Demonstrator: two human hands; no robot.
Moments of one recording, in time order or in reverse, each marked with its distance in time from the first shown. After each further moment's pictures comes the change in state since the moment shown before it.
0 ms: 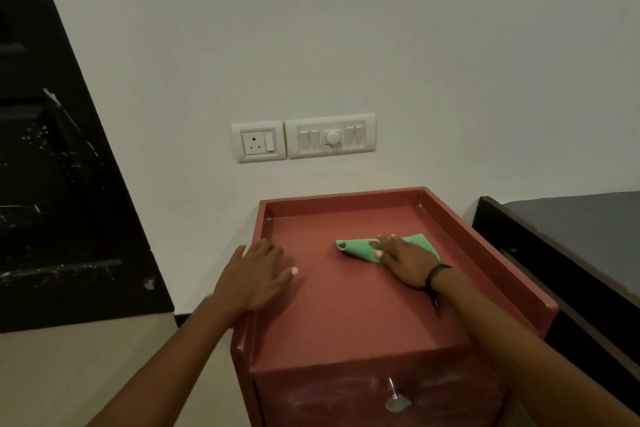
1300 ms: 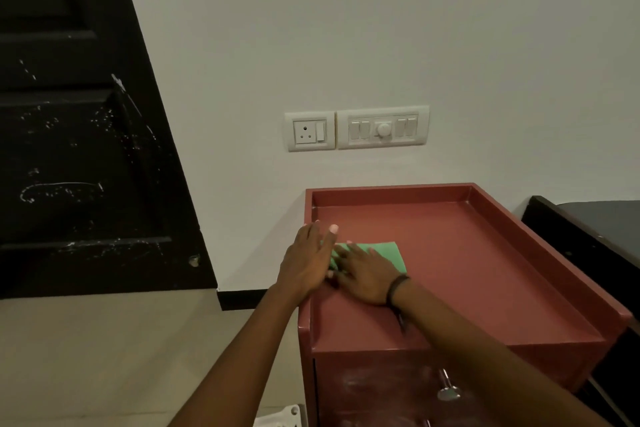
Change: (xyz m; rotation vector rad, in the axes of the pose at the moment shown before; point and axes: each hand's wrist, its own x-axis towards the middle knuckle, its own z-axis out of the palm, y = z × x) left_hand 0.003 -0.007 0.014 -0.607 0.123 -0.238; right_hand 0.006 -0.172 0.044 -0.130 -0.070 -0.279
